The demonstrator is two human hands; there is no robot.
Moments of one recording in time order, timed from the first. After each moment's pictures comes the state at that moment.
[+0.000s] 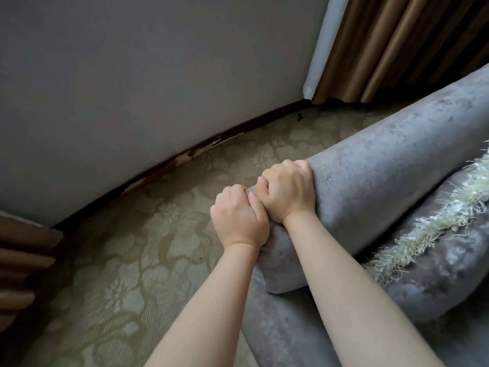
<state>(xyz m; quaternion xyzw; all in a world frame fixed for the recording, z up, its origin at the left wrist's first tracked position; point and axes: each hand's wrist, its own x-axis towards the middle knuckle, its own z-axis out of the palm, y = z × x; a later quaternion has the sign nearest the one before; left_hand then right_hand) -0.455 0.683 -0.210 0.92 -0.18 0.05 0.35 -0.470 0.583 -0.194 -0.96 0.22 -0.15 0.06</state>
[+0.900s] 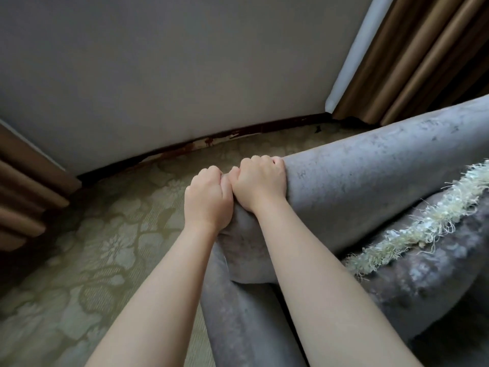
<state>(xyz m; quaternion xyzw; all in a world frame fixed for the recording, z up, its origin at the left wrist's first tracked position) -0.521 0.729 -0.198 0.93 -0.13 0.04 0.34 -0.530 0.624 -0.187 -0.99 0.13 -0.08 0.07</state>
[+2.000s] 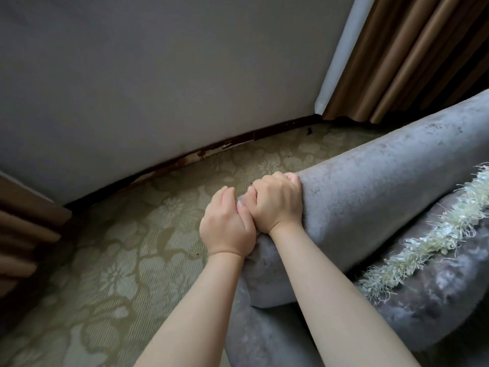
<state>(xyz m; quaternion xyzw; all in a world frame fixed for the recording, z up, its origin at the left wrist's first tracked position) -0.499 0.720 -0.211 0.92 -0.15 0.09 0.34 -0.508 0.621 -0.195 -0.96 0.19 -0.17 0.10</state>
